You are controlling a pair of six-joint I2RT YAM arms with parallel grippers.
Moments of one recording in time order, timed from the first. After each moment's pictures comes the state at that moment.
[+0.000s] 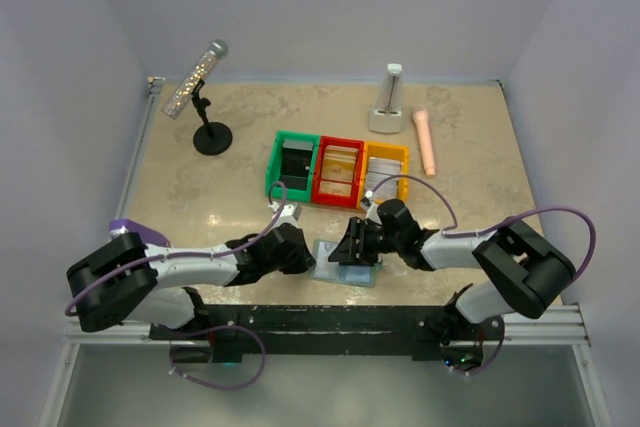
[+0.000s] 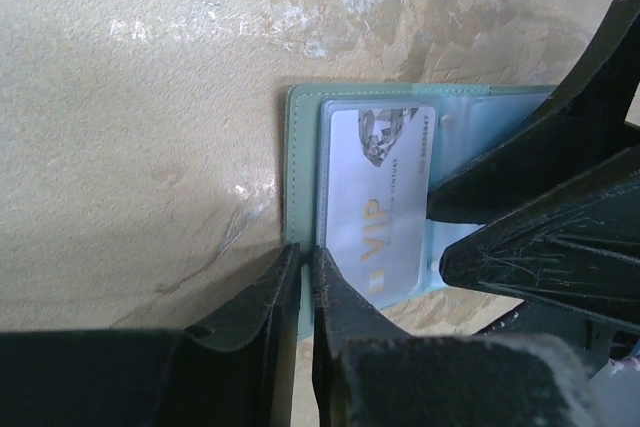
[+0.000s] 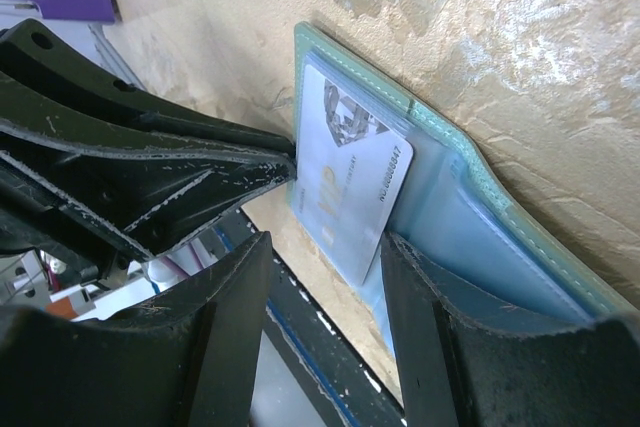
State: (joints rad) left arm -1.03 1.32 0.43 0.08 -0.16 -1.01; right arm 0.70 1.45 0.36 0.40 -0.52 0.98
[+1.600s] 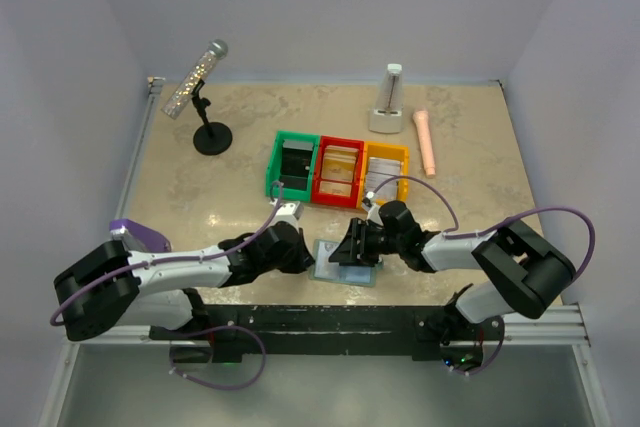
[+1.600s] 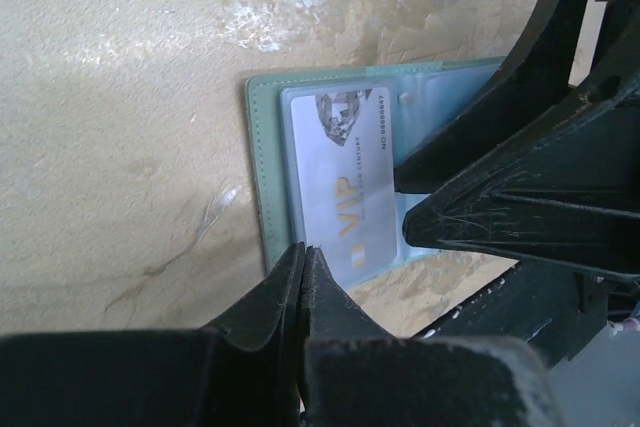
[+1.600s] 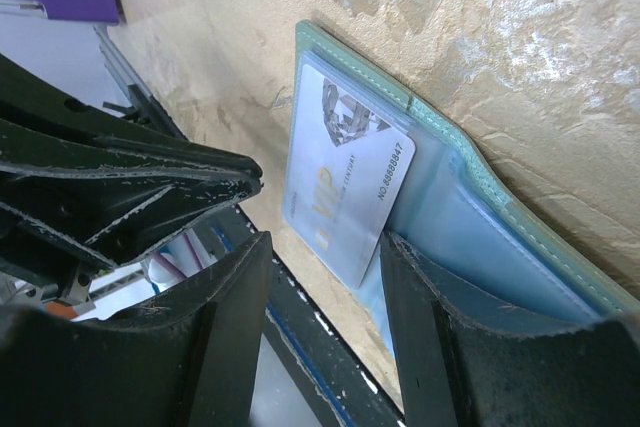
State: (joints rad) left arm -1.03 1.23 0.44 0.03 -0.14 -0.93; right arm 0.70 1.45 0.34 0.44 -0.52 0.98
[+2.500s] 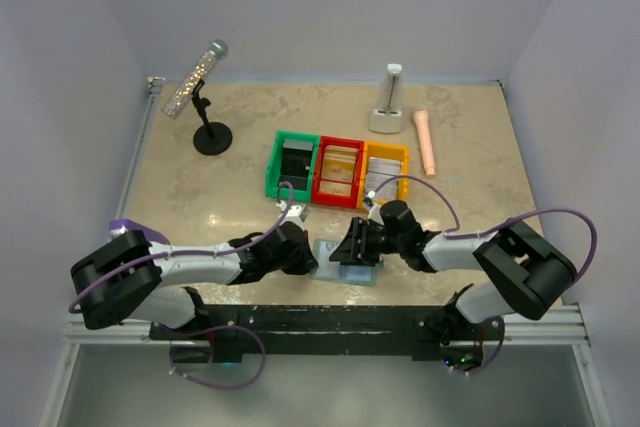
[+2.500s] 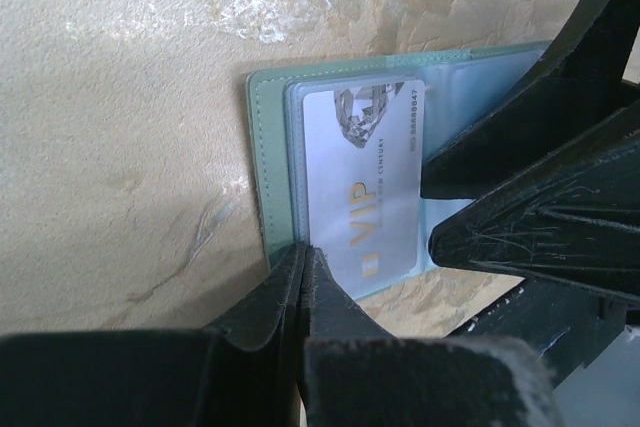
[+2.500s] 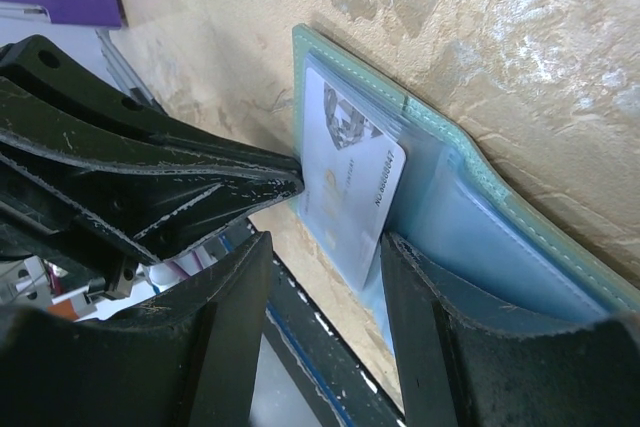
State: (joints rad) left arm -1.03 1.35 0.45 0.09 -0.11 -0.93; right arm 0.69 1.45 0.34 0.44 -0.52 0.98
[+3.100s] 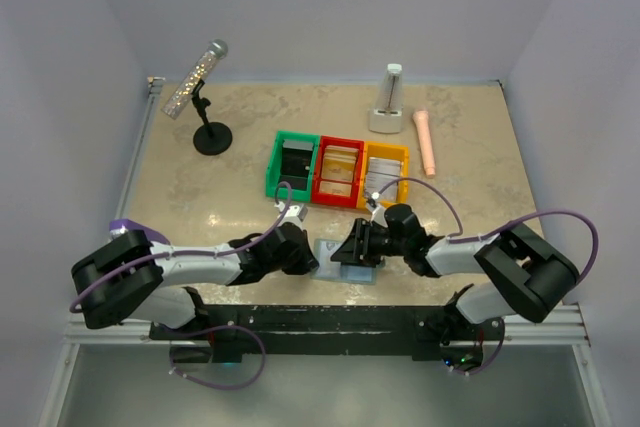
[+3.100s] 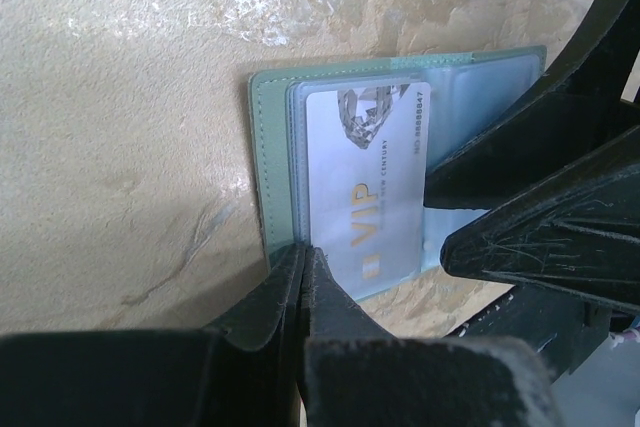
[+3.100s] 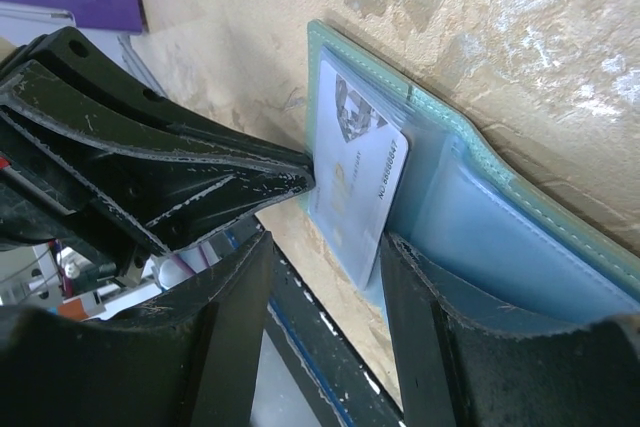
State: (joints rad) left arm -1.03 1.35 0.44 0.12 -0.11 -0.97; right arm 0.69 1.43 0.29 0.53 -0.52 1.01
